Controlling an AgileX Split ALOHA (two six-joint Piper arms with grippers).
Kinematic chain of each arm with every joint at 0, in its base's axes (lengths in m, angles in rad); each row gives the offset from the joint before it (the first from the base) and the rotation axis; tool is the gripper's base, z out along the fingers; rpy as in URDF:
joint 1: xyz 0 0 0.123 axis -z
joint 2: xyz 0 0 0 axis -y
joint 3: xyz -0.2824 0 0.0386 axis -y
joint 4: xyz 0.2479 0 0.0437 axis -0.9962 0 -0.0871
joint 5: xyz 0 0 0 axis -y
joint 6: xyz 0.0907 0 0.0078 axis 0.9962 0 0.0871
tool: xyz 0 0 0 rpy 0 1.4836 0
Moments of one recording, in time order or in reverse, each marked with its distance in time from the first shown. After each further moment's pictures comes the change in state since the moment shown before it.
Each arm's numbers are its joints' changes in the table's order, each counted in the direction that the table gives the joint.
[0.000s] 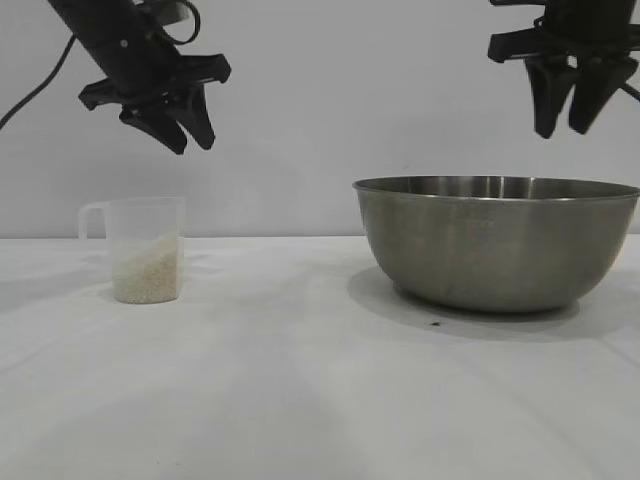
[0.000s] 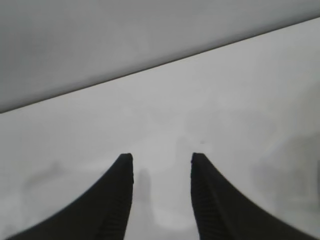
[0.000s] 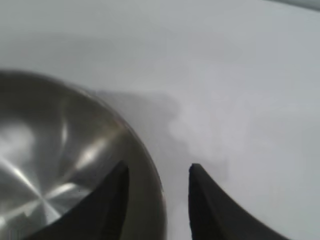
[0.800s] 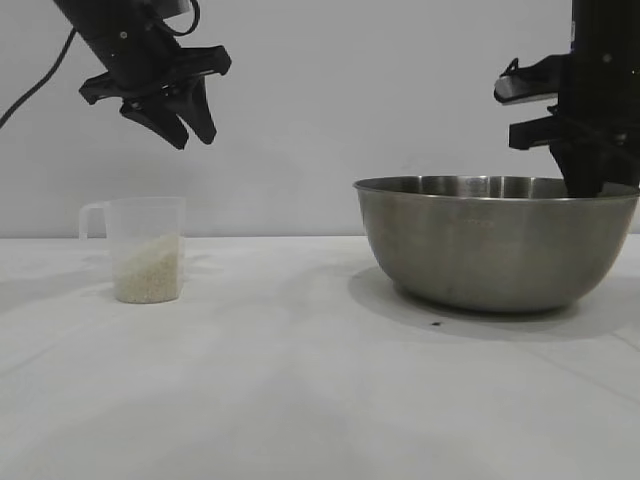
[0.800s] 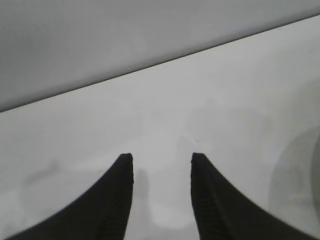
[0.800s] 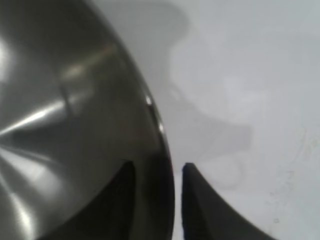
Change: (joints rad) left arm 0.000 0.000 0.002 0.000 -0.023 0.000; right arm -0.005 -0.112 0.010 -0.044 -0.023 0.001
